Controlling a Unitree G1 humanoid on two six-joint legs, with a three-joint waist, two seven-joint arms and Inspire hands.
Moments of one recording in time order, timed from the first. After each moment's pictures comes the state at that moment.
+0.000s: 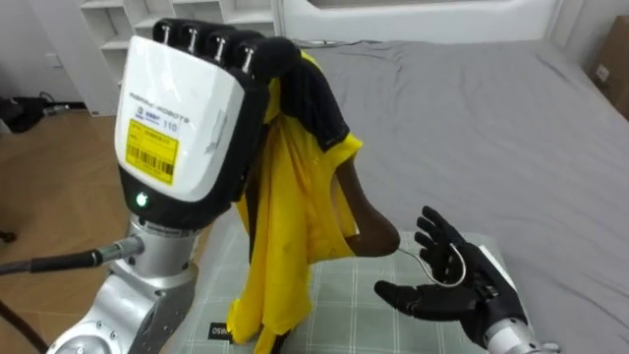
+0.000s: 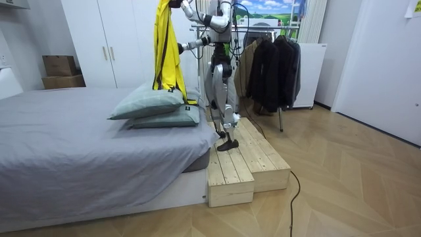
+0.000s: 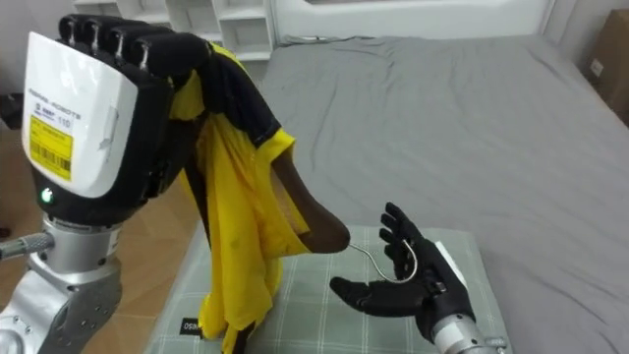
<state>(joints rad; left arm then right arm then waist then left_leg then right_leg) -0.21 0.40 -0.17 -0.26 1.13 -0.23 0.64 0.04 -0.30 0.13 0.26 0.40 -0.11 0.09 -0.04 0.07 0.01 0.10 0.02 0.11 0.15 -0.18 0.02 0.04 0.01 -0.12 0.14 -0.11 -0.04</state>
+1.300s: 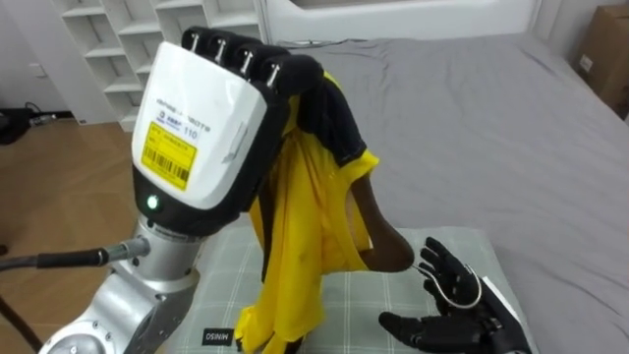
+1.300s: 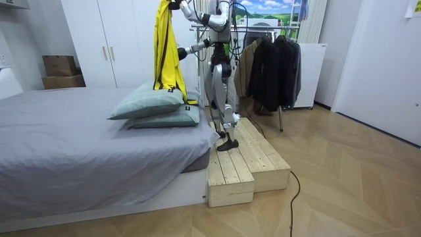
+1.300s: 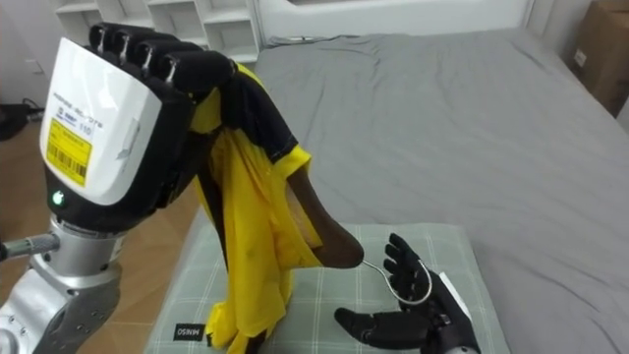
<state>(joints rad) -0.21 0.41 -0.16 -0.26 1.13 -0.29 0.62 0.10 -0.28 0.17 0.32 0.41 -0.13 0.16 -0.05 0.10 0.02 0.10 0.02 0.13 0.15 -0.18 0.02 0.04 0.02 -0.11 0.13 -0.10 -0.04</state>
